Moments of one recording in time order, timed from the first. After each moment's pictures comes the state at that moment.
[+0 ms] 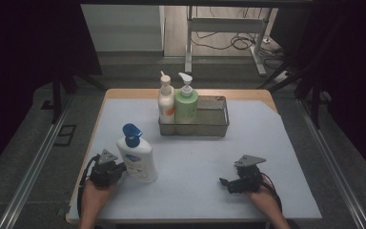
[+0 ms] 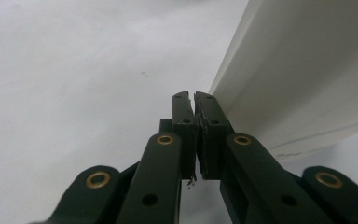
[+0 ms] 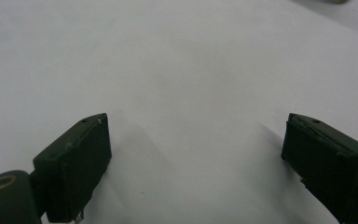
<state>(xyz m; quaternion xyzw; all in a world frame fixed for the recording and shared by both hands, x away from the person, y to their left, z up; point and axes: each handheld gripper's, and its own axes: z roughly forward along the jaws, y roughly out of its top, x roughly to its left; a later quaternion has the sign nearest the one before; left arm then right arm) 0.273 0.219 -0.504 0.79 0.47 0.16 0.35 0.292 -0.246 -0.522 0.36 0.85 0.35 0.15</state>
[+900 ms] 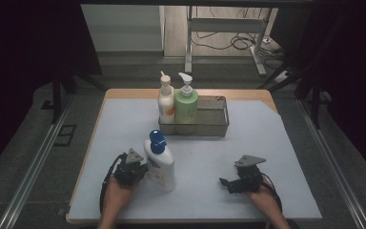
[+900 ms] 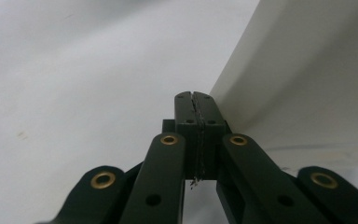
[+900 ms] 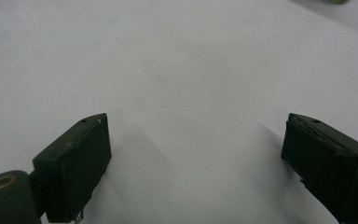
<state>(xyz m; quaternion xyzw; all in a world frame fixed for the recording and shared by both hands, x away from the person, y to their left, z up) 0.281 0.152 -0.502 0.83 0.42 0.14 0.35 0.292 -0.247 -0.522 0.36 0.85 0.35 0.15</state>
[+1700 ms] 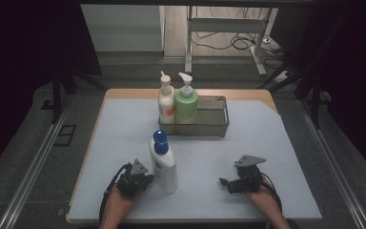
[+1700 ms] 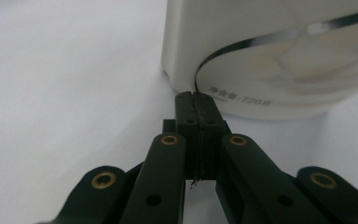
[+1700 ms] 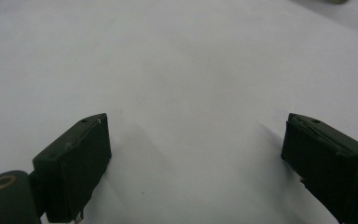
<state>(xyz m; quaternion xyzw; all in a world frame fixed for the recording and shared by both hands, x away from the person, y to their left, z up) 0.257 0.140 -0.509 0.85 0.39 0.12 0.32 0.292 -0.247 -0.522 0.36 0.85 0.35 0.15</state>
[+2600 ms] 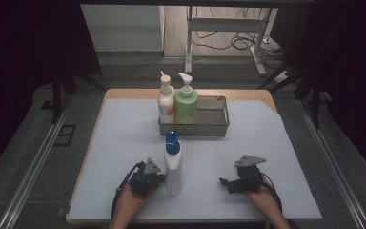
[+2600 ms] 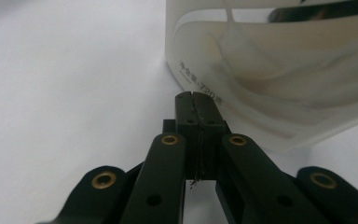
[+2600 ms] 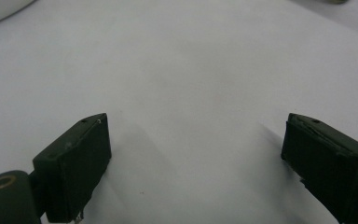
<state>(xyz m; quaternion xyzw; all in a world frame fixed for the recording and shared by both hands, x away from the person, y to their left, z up) 0.262 0.108 -0.509 0.86 0.37 0.11 0.33 0.292 -0.247 -0.522 0.36 0.85 0.35 0.15</state>
